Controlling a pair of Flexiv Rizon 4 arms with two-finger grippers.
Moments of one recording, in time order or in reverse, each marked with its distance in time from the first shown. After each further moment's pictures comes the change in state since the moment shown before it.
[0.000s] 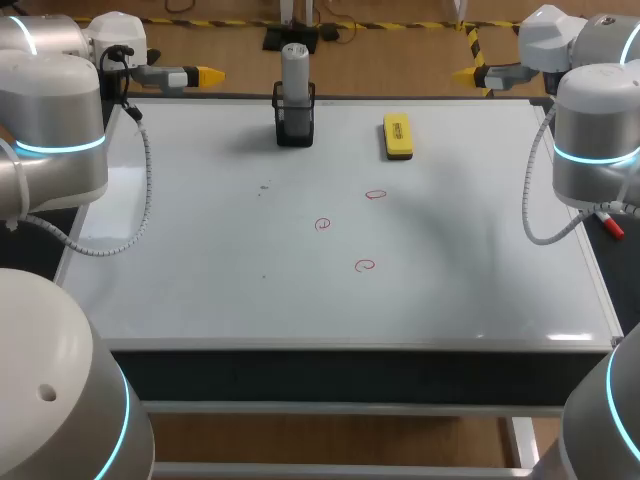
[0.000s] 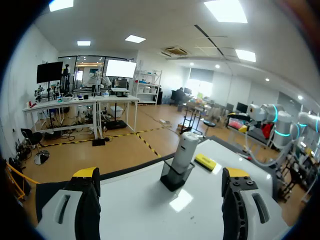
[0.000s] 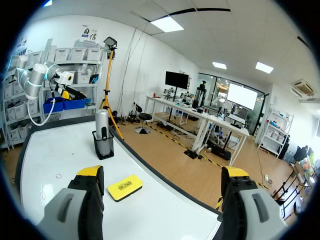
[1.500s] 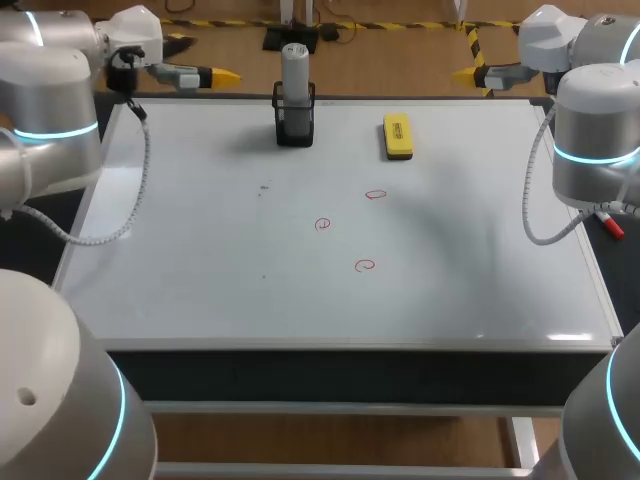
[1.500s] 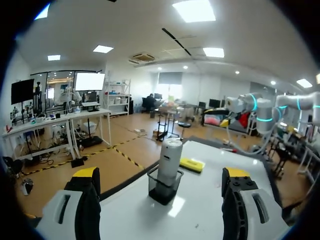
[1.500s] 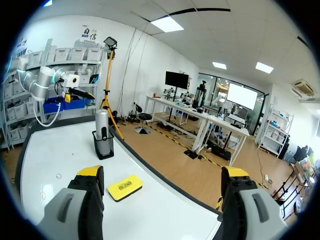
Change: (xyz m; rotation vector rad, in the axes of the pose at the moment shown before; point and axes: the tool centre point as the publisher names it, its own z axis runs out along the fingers) left arm 0.022 -0.009 0.046 0.084 0.272 0.167; right arm 0.000 0.000 0.000 0.000 0.000 0.000
